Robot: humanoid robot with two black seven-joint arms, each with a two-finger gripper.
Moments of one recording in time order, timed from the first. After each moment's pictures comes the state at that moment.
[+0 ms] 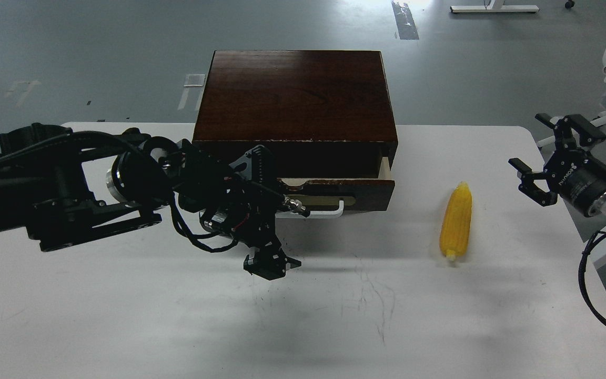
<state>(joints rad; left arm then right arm) -1.26 0.49 -0.05 -1.51 2.18 -0.49 -0.49 0.54 -0.73 0.65 0.88 -0.19 0.49 0.30</state>
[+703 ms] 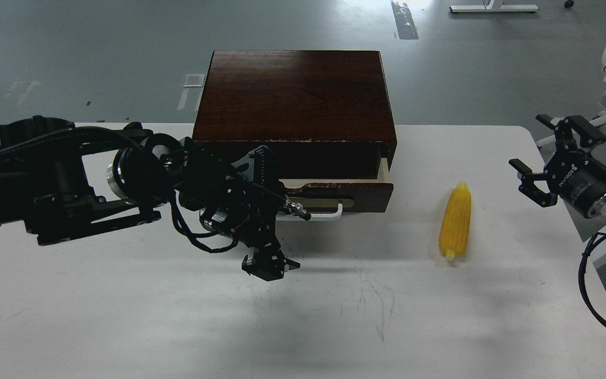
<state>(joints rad) -1.32 0.49 0.00 -1.51 2.18 -0.49 -0.49 0.53 -0.73 0.65 0.88 -0.19 0.49 0.31</state>
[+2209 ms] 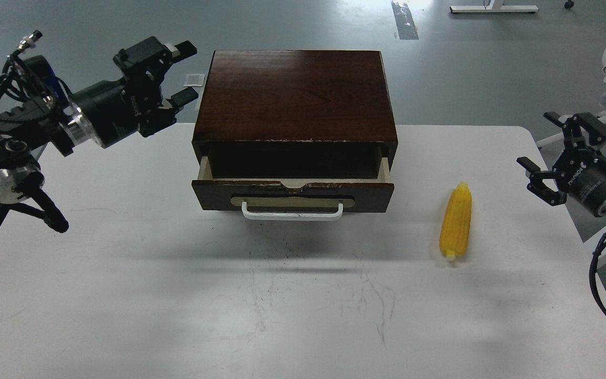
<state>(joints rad) -0.96 0.79 -0.24 -1.17 0.27 -0.29 -0.49 0.53 -0.79 0.64 0.92 -0.19 0.49 0.31</state>
